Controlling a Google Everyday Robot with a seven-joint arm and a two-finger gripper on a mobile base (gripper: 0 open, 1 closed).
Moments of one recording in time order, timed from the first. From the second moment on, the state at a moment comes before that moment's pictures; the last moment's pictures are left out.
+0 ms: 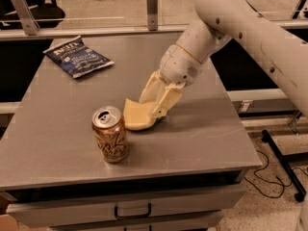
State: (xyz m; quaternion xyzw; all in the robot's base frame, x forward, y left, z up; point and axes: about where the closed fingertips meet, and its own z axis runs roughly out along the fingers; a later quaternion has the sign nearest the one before) arm 0.505 0.000 0.860 -0.78 0.52 0.32 0.17
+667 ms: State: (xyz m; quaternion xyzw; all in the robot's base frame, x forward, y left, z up) arm 0.495 0.005 0.856 -0.78 0.51 0.32 0.15
